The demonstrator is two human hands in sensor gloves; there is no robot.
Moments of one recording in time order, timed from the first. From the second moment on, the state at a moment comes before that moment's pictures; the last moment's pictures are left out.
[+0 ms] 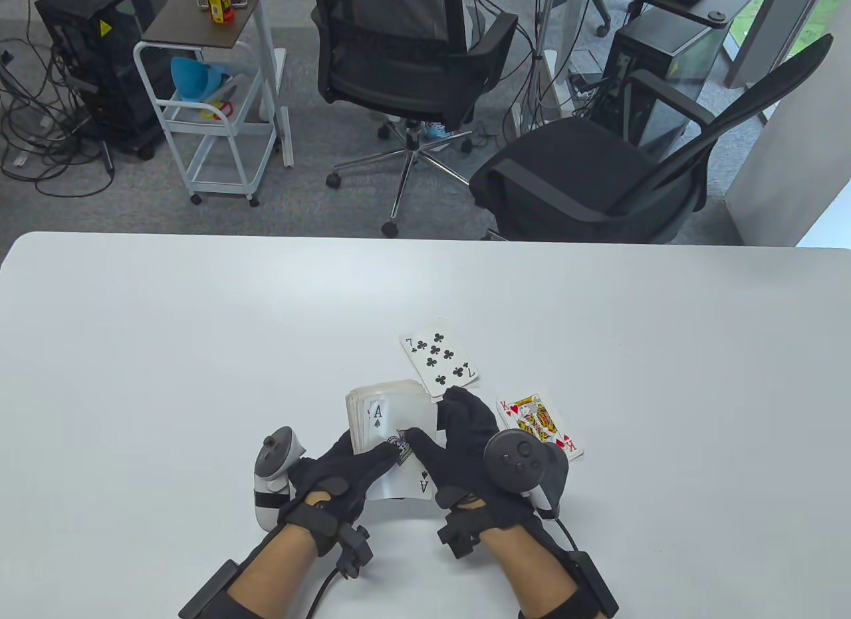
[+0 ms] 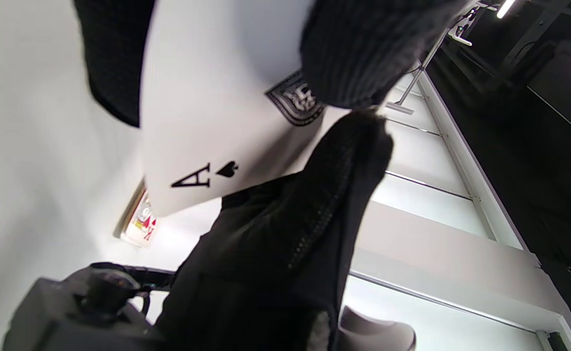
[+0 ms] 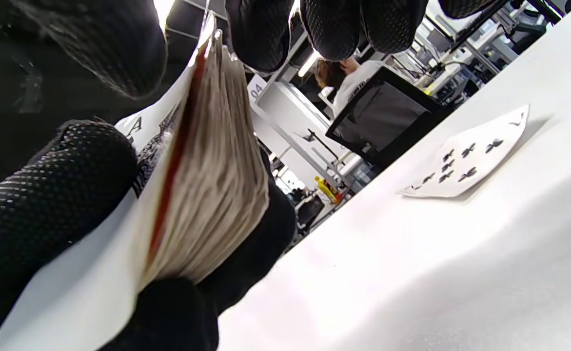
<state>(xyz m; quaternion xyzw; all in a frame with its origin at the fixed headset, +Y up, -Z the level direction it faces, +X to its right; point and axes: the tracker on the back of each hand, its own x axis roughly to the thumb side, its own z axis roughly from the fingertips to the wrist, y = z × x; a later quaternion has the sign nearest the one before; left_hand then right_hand) -0.163 -0.781 -0.285 -0.22 -0.09 0.77 0.59 0.078 -0.719 -0.287 0.14 -0.08 0.89 0.43</state>
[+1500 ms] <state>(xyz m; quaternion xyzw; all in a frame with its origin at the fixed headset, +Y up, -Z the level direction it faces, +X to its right) -0.209 -0.765 -0.296 -0.14 -0.05 0.83 0.54 0.015 -0.761 -0.280 0.22 0.15 0.96 0.09</state>
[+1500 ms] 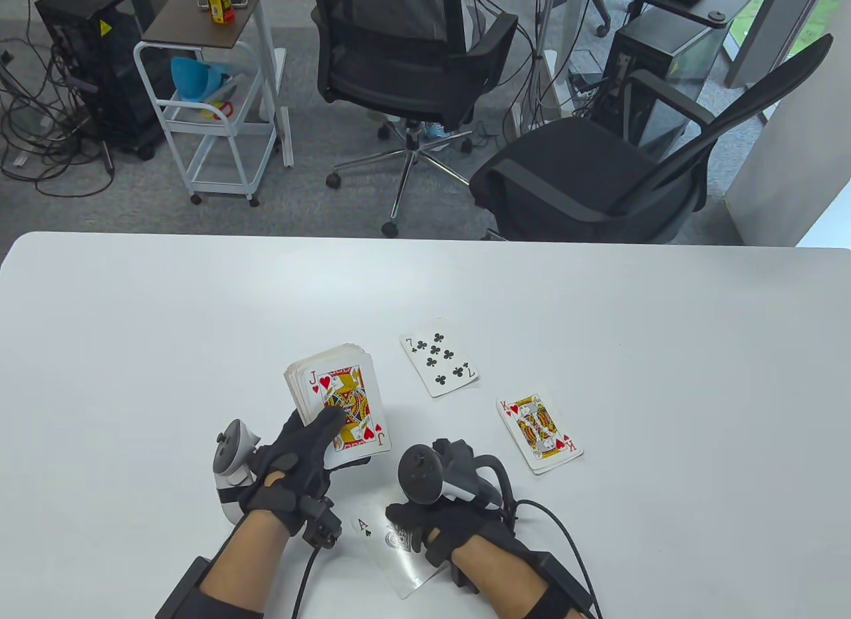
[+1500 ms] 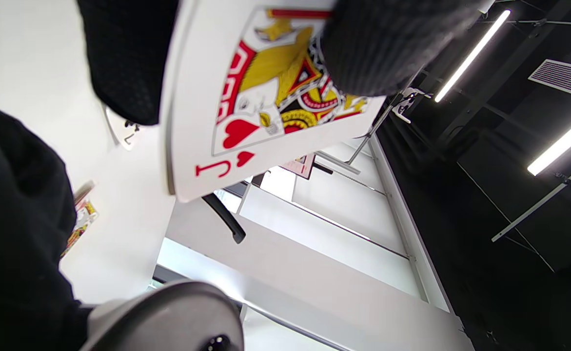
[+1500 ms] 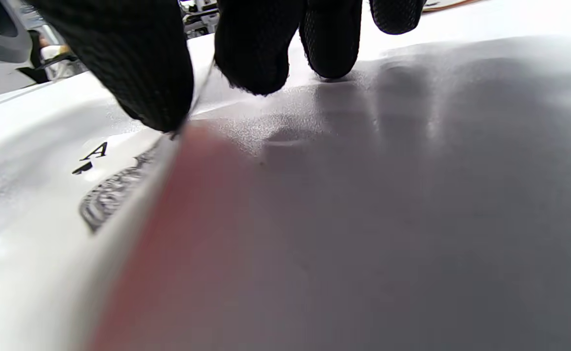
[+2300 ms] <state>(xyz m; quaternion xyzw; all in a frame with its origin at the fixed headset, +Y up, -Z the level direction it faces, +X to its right) -0.177 -0.774 -0.287 -0.19 -0.08 0.79 0.58 0.082 -0.725 -0.294 0.17 -0.04 0.89 0.43</state>
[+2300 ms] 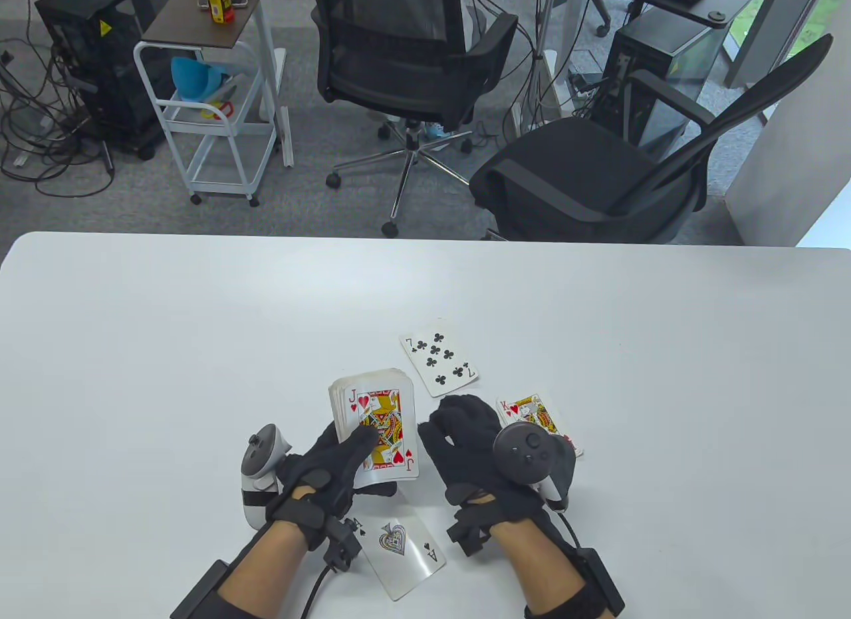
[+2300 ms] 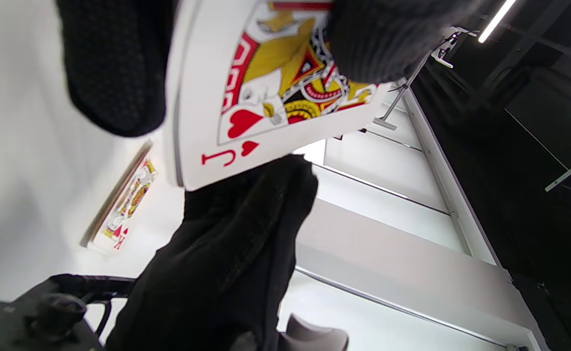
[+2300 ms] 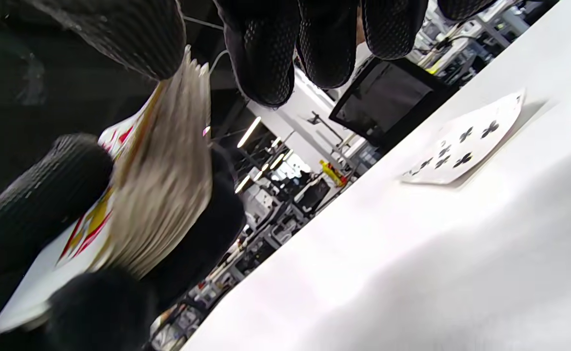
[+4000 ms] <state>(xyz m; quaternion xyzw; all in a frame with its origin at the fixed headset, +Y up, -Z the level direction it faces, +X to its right) -0.175 -0.776 -0.286 -0.18 -0.07 0.81 0.56 0.230 -0.739 -0.332 -0.12 0.04 0.94 0.31</state>
